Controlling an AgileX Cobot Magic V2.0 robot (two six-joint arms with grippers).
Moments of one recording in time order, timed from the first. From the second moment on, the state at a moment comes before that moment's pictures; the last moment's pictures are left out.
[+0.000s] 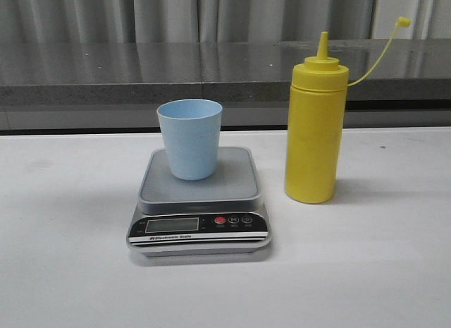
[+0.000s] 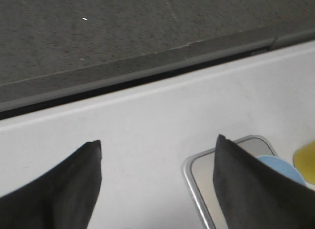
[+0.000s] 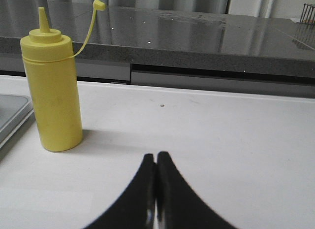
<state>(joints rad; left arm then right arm) -0.21 1.49 -1.41 -0.19 0.65 0.12 0.07 -0.01 0.03 -0.07 0.14 0.06</state>
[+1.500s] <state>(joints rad) -0.16 0.28 -0.30 -0.19 0.21 0.11 0.07 -0.01 0.03 -0.07 0.14 0.06</state>
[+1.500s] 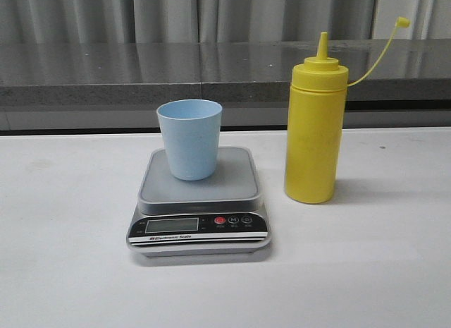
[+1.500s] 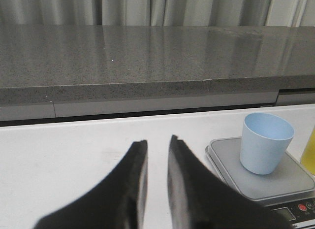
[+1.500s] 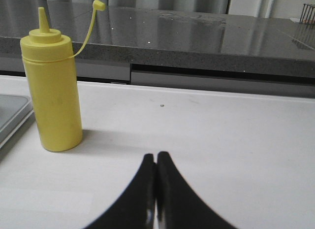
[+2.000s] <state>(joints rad) -0.16 0.28 -0.30 -0.19 0.21 0.11 0.07 -0.01 -0.01 -0.07 -0.09 0.11</state>
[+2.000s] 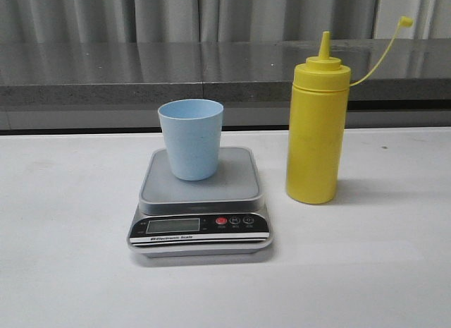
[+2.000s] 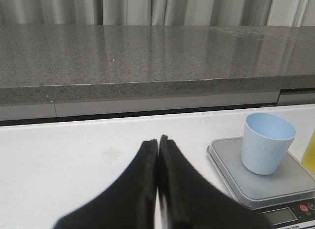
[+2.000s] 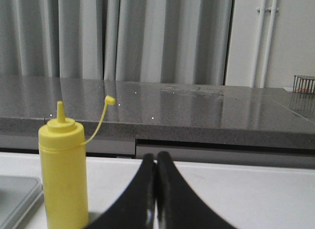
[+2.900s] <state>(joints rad) -0.16 0.28 -0.30 -0.19 0.21 0.11 0.22 0.86 -0.46 -0.07 -0.16 0.17</state>
